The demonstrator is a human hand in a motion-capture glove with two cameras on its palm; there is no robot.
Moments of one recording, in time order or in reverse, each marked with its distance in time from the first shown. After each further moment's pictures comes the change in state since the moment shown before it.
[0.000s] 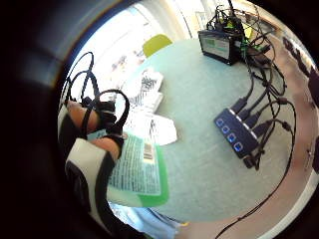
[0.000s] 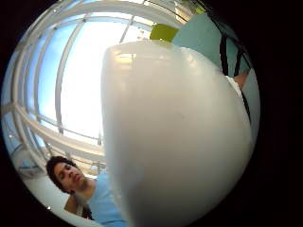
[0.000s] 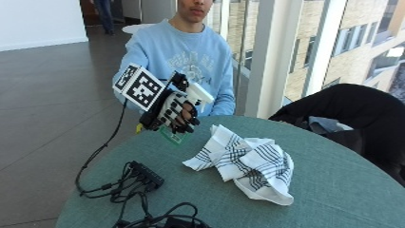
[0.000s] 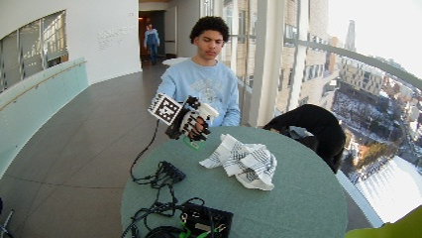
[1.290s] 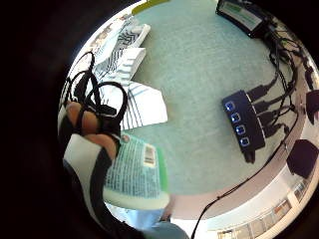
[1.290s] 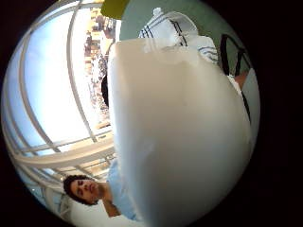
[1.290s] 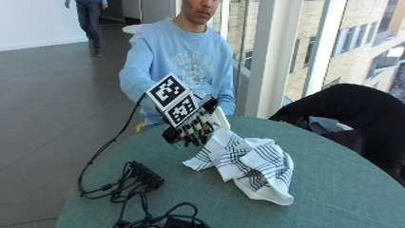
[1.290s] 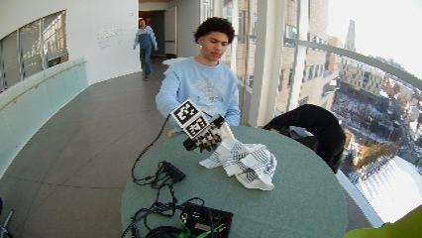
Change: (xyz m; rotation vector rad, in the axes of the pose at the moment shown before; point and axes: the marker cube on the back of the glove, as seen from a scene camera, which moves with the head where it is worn) arm -0.001 -0.027 0.054 -0.418 0.242 0.161
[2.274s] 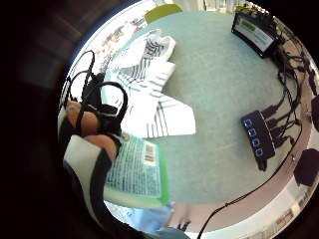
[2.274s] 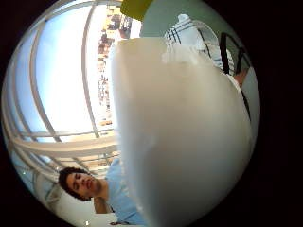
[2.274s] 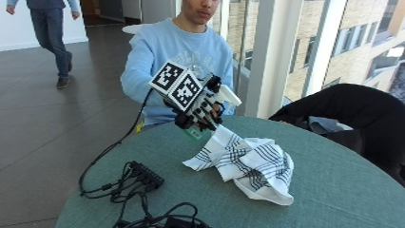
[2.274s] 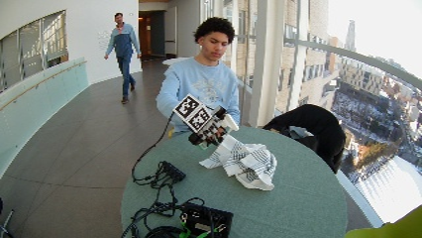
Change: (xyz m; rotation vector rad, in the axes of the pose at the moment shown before) arm -0.046 0.012 -0.007 0.156 -0.147 -0.167
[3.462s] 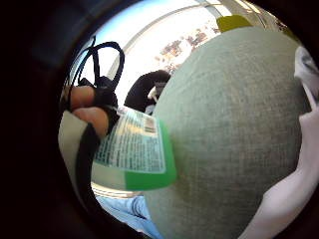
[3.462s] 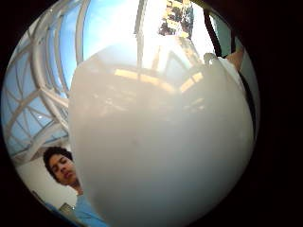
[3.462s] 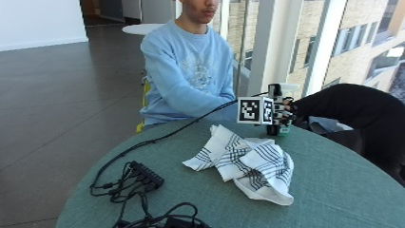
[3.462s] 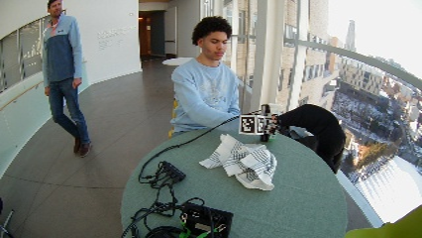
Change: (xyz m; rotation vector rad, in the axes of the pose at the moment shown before) arm -0.163 -0.084 0.234 0.046 -0.473 -0.410
